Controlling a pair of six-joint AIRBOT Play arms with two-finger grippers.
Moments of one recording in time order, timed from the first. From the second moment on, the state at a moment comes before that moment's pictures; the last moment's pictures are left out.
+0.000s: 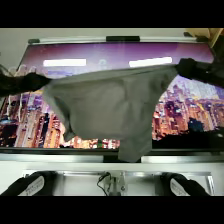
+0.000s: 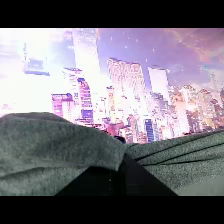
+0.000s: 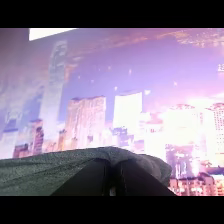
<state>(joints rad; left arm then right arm) 0.15 -1.04 1.14 0.85 -0.97 -1.31 -0.12 -1.11 1.29 -1.18 0.84 1.53</state>
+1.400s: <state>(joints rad) 0.36 -1.46 0.97 0.87 -1.31 -1.33 -0.31 -1.30 1.25 -1.32 1.29 1.49</state>
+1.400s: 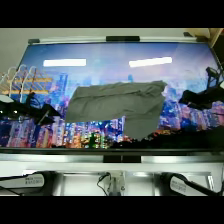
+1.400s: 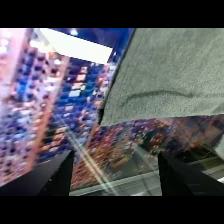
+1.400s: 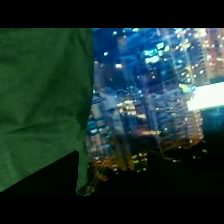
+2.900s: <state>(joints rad) 0.22 -1.30 1.26 0.73 -1.17 -1.18 -0.10 -1.29 1.17 -1.13 0.90 1.33</state>
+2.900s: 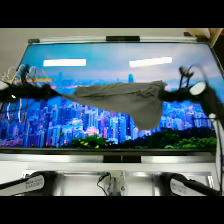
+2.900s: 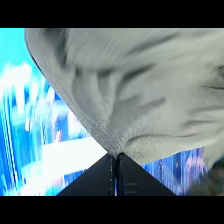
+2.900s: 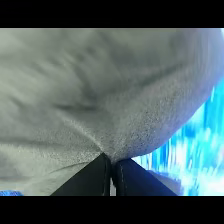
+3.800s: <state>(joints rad) 0.23 -0.64 1.92 1.13 -1.34 -1.55 -0.09 -0.51 1.68 -1.49 1.13 1.45</state>
